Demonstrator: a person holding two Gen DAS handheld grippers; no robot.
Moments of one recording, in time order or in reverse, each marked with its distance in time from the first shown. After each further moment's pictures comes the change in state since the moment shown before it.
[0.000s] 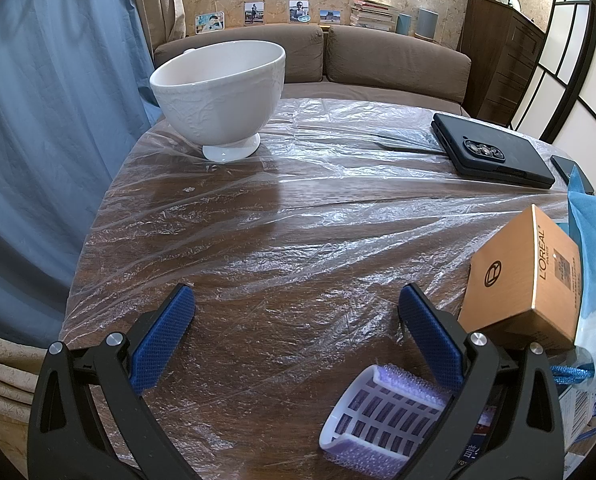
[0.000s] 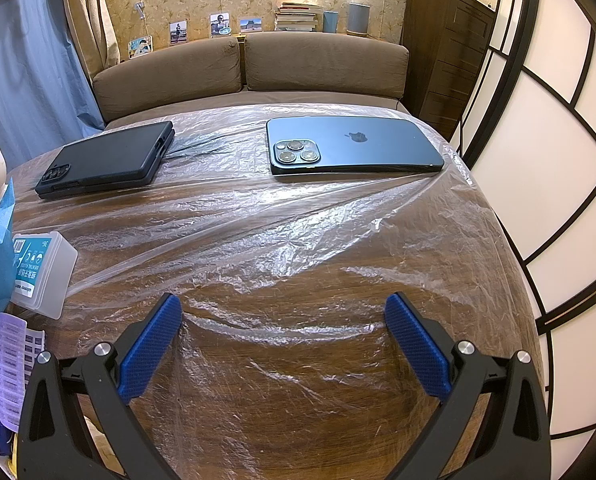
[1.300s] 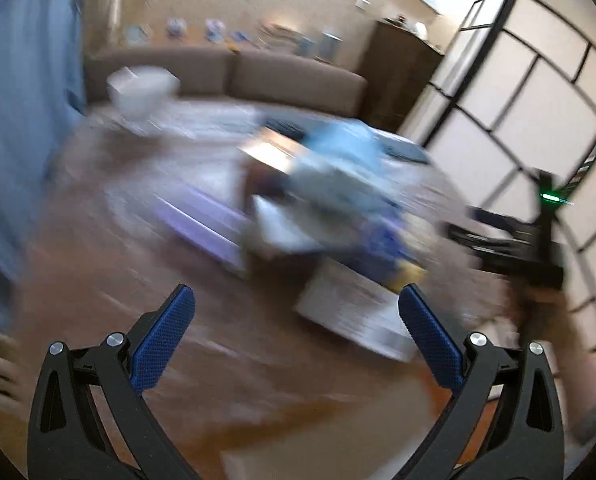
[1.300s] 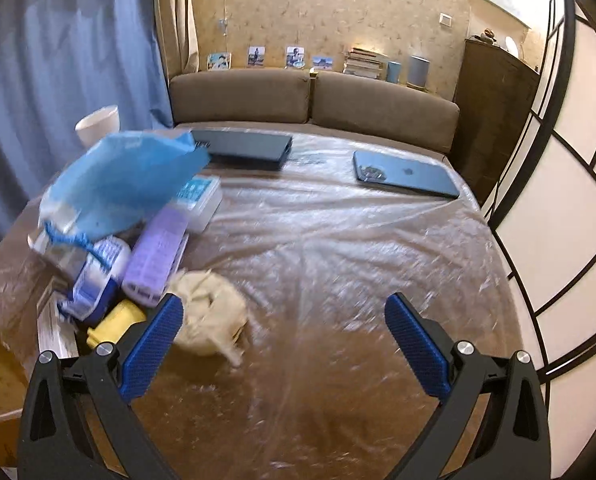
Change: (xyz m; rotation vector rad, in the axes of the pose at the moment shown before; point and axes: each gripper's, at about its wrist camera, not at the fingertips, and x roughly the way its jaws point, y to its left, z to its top) left arm -0.143 -0.040 -0.102 0.002 -0.050 -0.446; right arm -0.105 0.039 -0.070 -0.204 -0.125 0.129
